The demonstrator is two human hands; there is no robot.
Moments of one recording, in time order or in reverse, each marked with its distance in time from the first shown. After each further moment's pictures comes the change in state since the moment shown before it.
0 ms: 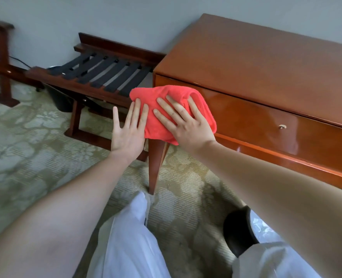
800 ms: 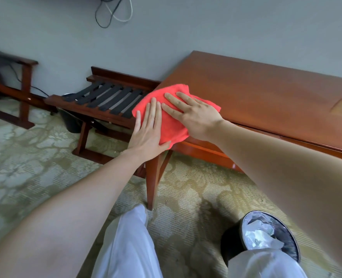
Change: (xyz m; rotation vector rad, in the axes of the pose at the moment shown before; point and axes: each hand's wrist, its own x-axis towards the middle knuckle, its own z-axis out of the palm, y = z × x) left_hand 0.014 0.040 -0.107 -0.353 0.047 0.088; right_hand -0.012 0.094 -0.078 0.252 -0.092 -0.068
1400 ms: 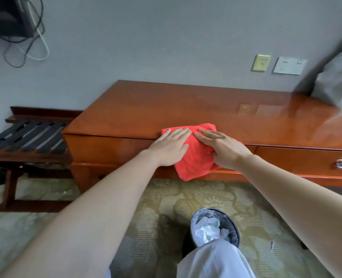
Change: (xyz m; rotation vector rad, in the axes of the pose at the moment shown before) left_hand 0.066 0.244 -0.050 -0.266 -0.358 0.527; right_hand -0.259 0.115 0.007 0.328 -0.096 0.576
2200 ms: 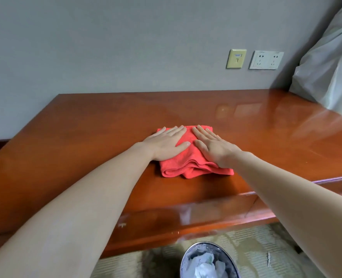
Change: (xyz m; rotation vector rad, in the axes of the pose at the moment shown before) left_hand 0.229 -0.046 -0.010 -0.003 -0.188 0.152; right_hand 0.147 0.144 0.021 0.201 -0.123 0.308
